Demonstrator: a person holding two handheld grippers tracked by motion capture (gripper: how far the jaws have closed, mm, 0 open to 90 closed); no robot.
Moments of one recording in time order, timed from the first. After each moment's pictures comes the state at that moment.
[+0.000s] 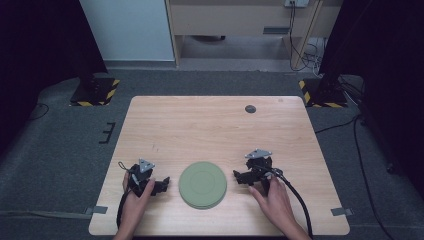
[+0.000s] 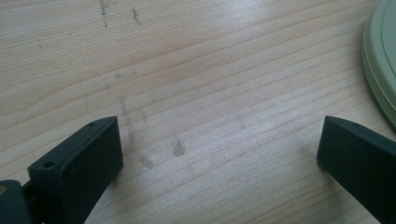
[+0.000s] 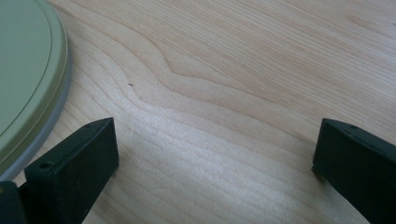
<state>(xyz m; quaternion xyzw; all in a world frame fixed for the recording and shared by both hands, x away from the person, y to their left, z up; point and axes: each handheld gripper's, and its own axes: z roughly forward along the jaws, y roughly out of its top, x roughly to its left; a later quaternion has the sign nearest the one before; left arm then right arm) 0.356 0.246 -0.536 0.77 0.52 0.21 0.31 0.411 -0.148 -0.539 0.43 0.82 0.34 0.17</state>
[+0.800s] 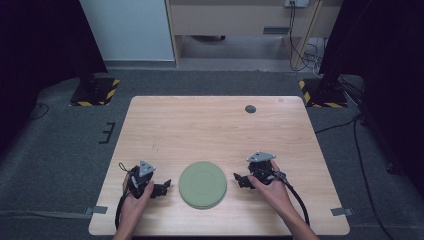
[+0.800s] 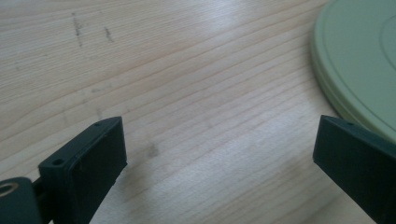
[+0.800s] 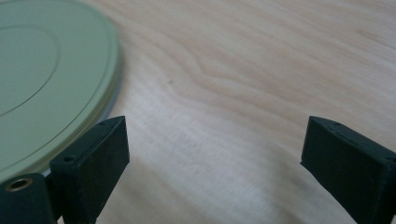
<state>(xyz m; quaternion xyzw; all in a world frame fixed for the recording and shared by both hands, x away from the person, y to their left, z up) 0.345 0.243 -0.530 0.79 0.47 0.20 0.34 0.389 -0.152 -0.525 0.40 0.83 0.36 0.16</state>
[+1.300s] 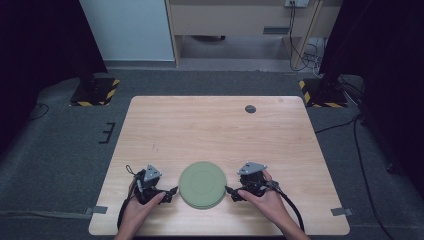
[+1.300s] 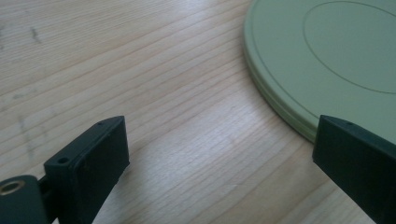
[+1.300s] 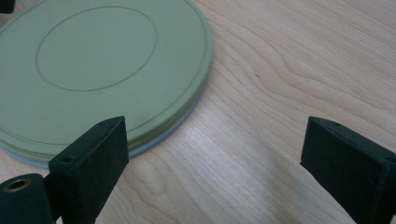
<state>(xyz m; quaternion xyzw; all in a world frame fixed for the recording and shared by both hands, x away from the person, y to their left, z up) 0.335 0.225 -0.529 0.81 0.43 0.16 0.36 0.357 -0.126 -0.521 0.34 0.85 0.37 0.14</state>
